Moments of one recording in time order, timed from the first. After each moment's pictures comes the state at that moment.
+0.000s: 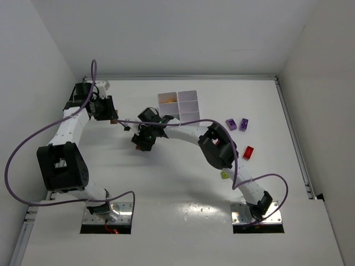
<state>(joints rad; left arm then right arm) 0.17 1.54 1.23 -0.57 0.34 0.04 0.89 2.44 1.91 -0.39 -0.32 -0.37</state>
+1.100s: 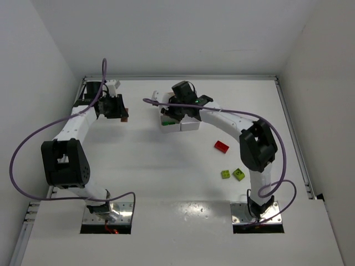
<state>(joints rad) 0.07 1.58 1.24 -0.51 0.39 -0.01 0.67 1.99 1.61 -0.37 -0.16 -0.66</state>
